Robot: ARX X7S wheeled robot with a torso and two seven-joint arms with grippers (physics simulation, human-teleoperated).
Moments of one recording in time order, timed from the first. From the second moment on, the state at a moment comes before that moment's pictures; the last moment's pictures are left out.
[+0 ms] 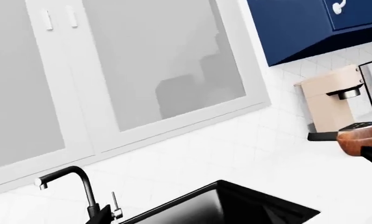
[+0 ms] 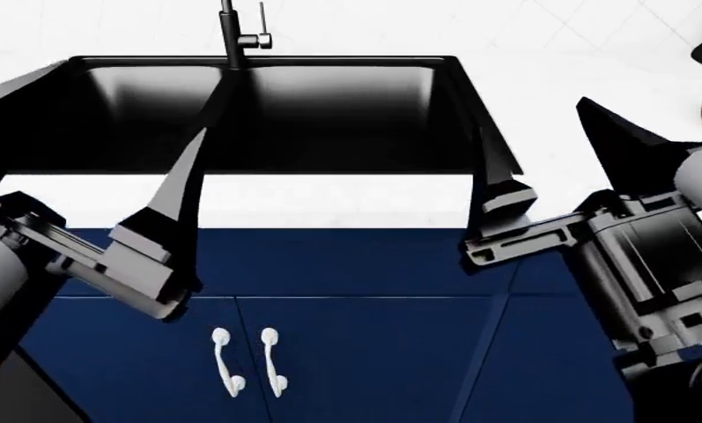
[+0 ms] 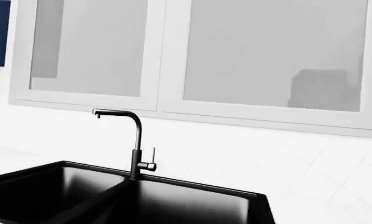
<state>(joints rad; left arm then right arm) -0.70 -1.23 0.30 0.95 -1.25 -0.34 -0.56 0.63 0.47 0.19 -0.97 1.09 1.11 0.45</state>
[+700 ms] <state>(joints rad) -0.79 -1.44 0.25 0.73 -1.33 -0.34 -0.32 0.98 0.64 0.15 -0.87 1.37 1.27 0.53</state>
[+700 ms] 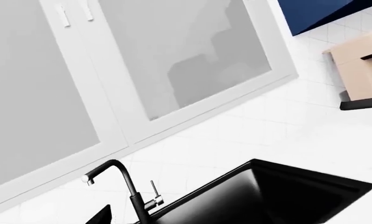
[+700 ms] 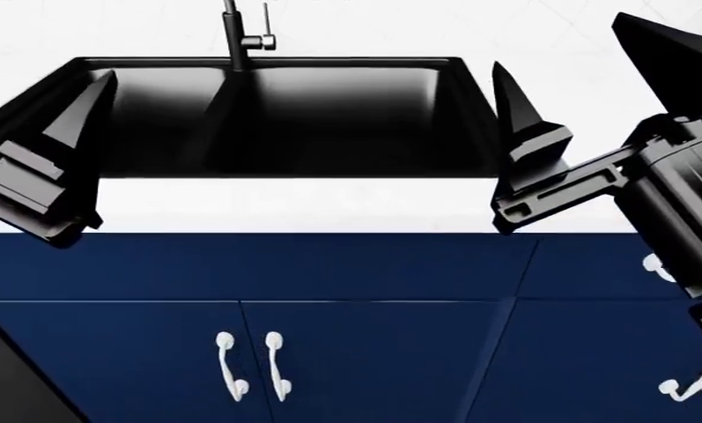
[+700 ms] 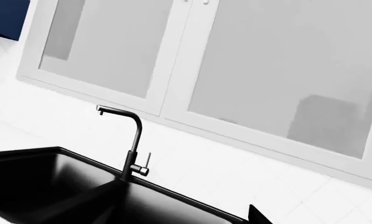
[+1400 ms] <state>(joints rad) -0.73 -1.50 0.21 0.77 -1.31 -0.27 -0.29 1.02 0.66 0.09 -0.89 1.34 1.24 0.49</state>
